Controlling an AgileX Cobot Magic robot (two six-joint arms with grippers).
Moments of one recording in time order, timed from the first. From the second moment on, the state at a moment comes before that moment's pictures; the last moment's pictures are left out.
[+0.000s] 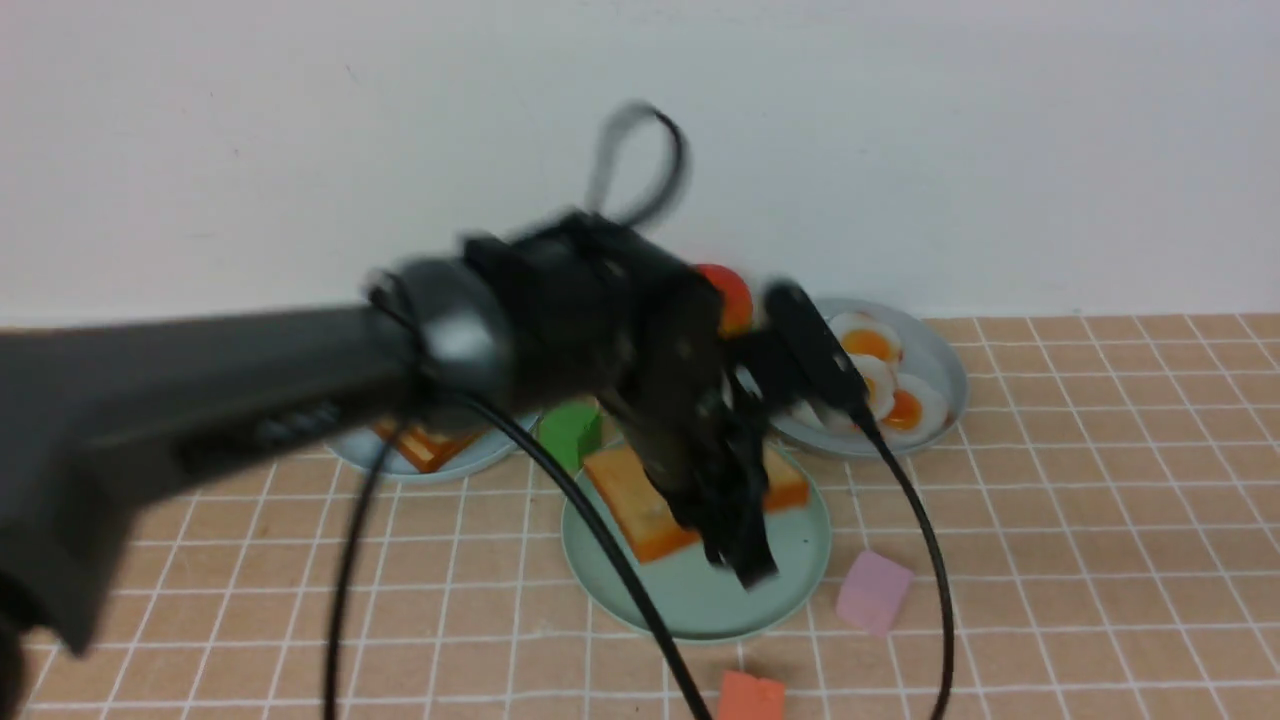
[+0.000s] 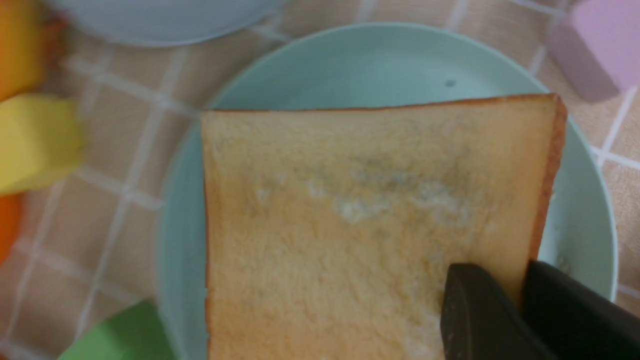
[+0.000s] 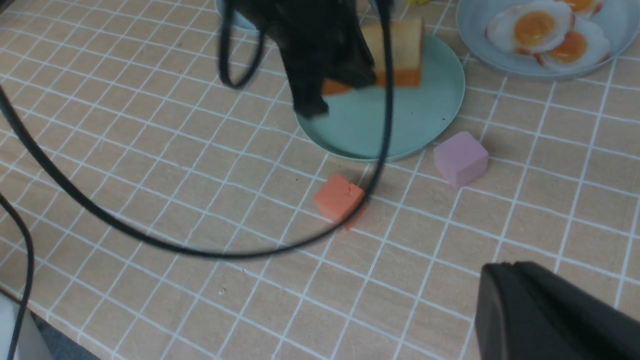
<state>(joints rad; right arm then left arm) 0.26 0.52 -0.81 0.38 1.02 -0.15 -0.75 1.99 -1.52 0.07 0.66 0.45</state>
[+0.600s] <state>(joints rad) 0.26 0.55 -0.81 0.37 1.05 -0.09 -0.75 2.05 -1.51 0.07 0.61 0.44</state>
